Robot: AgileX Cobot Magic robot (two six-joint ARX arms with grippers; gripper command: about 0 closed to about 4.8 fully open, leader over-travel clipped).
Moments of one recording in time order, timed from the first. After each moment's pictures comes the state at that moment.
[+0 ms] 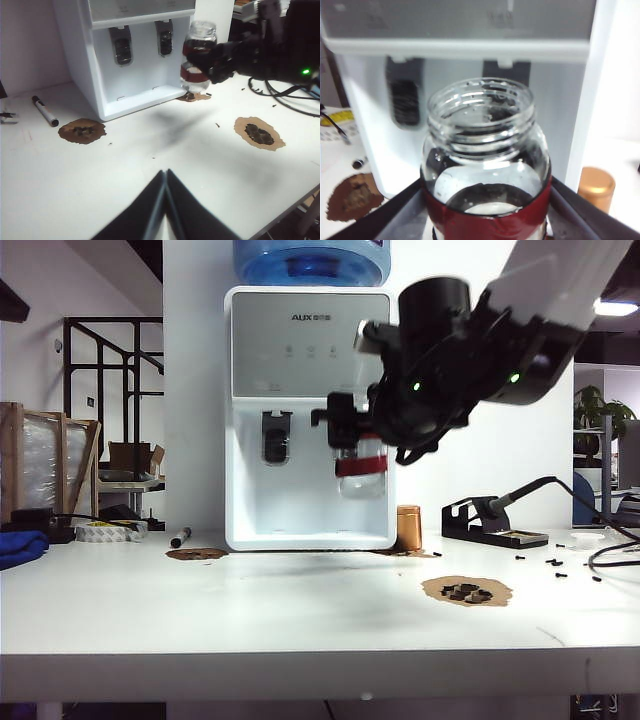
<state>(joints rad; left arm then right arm) -0.20 0.53 0.45 -0.18 0.32 0.06 0.48 2.01 1.12 0.78 0.20 0.04</state>
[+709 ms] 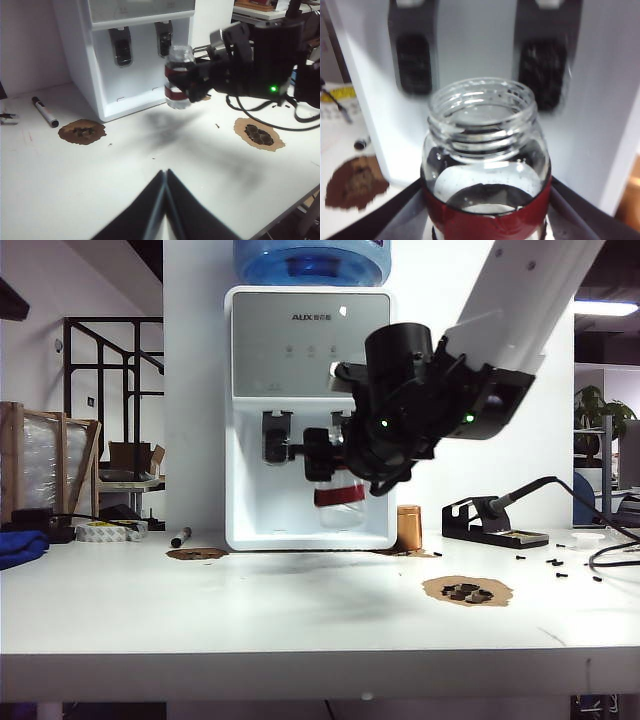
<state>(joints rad) -0.20 0.53 0.45 -0.18 0.32 0.06 0.50 2.16 1.27 0.74 0.20 0.03</state>
